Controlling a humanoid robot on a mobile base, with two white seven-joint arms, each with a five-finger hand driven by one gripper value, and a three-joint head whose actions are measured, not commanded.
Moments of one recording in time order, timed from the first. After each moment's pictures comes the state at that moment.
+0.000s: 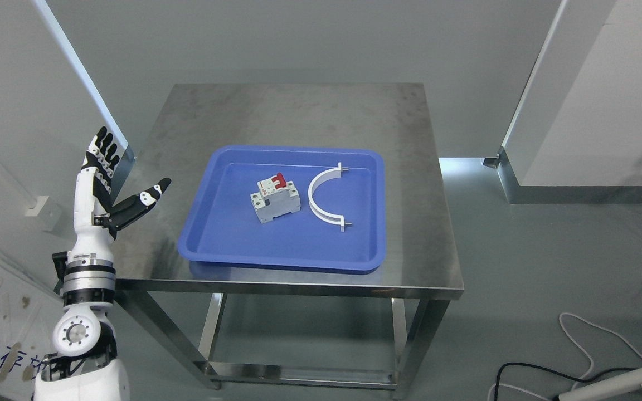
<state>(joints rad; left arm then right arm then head) -0.43 0.00 0.27 -1.52 -0.13 -0.10 -0.17 0.09 0.00 0.00 -0.24 0.07 0.05 -0.14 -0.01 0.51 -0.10</state>
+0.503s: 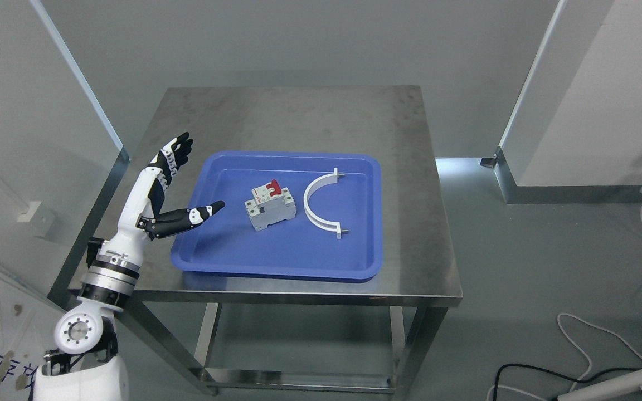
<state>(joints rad) -0.45 0.04 0.21 -1.52 -0.16 -0.17 -0.52 0.09 0.00 0.00 -0.24 0.07 0.05 -0.14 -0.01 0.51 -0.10</state>
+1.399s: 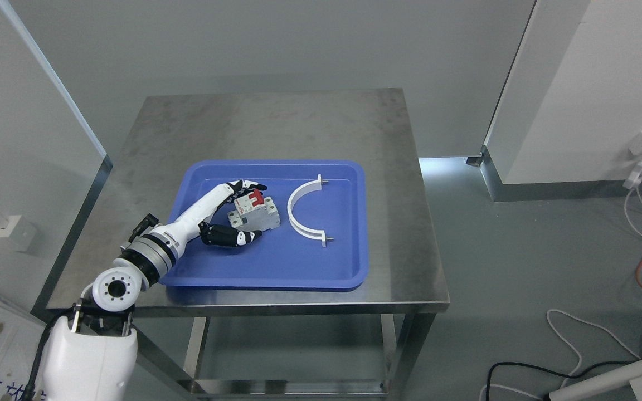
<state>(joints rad) -0.55 0.17 -0.05 -1.52 -0.48 0.07 -0.67 0.09 0.00 0.00 -0.24 0.07 0.05 -0.14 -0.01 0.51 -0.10</state>
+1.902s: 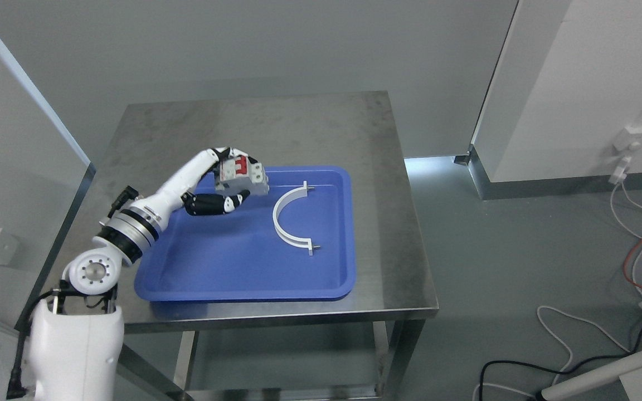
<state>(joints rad) -0.65 0.12 0.08 -1.49 -0.42 -0.08 -0.64 0.09 0.00 0.00 -0.24 0.07 0.05 -0.14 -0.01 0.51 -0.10</state>
